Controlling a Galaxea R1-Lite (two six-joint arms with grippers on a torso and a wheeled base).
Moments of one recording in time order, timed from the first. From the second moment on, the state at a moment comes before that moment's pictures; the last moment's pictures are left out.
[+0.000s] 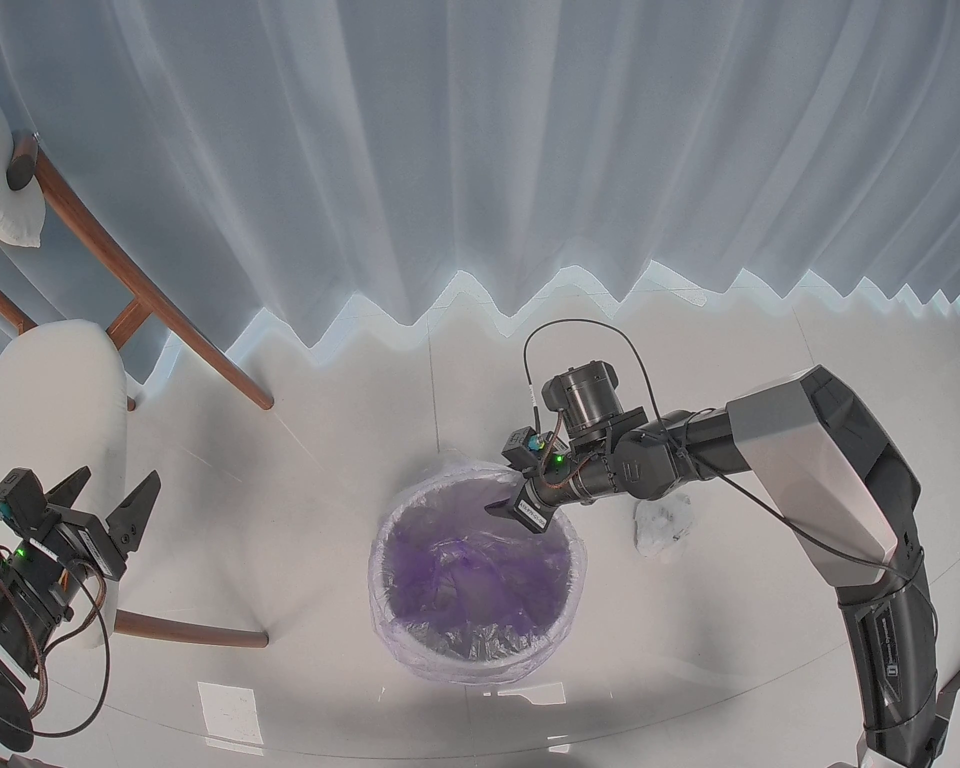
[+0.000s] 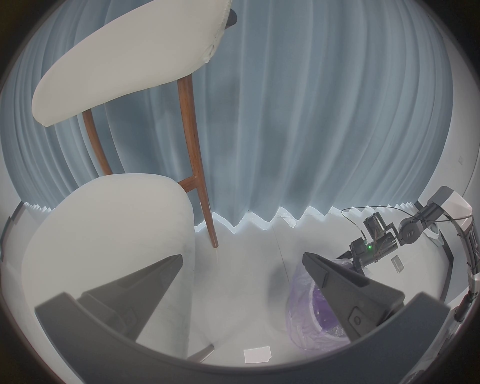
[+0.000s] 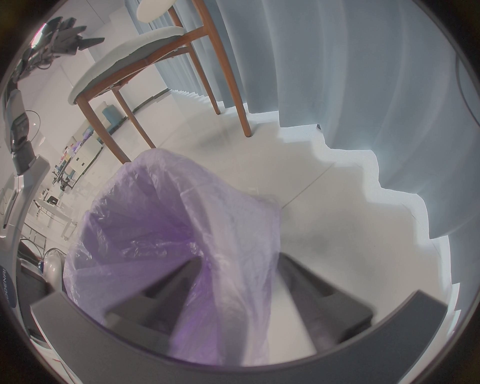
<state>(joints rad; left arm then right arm) 0.02 1.16 -0.11 -0.99 -0.07 -0.06 0.41 2.49 -1.78 0.03 0.24 -0.61</state>
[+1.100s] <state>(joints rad) 0.01 1.14 -0.10 -0.99 -0.07 -0.06 0.42 2.21 -1.56 0.29 0.07 0.26</state>
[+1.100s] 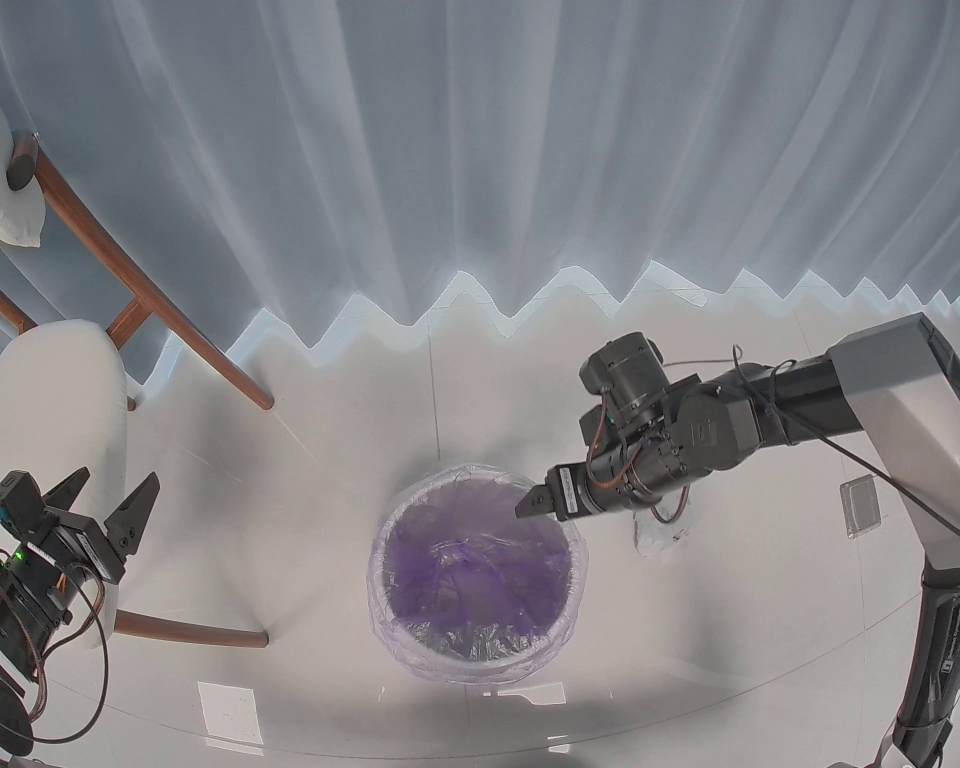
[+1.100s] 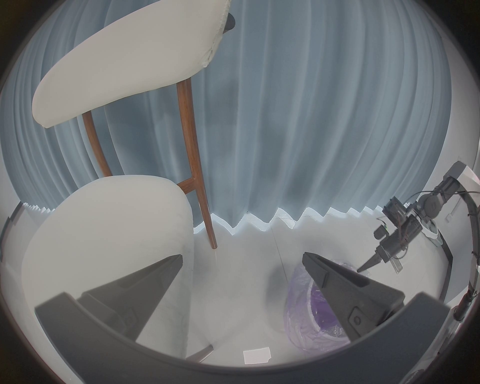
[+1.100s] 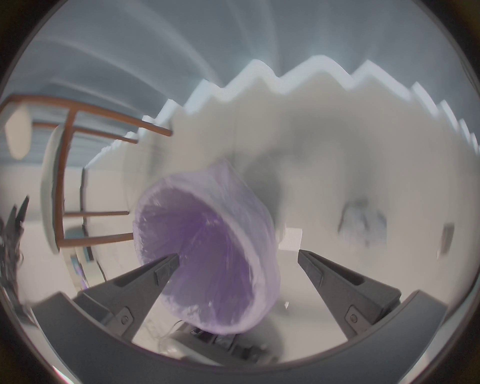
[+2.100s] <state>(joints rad) 0.02 1.14 -0.10 -0.99 -0.07 -0.06 0.62 2.29 -1.28 0.12 -0.10 1.06</state>
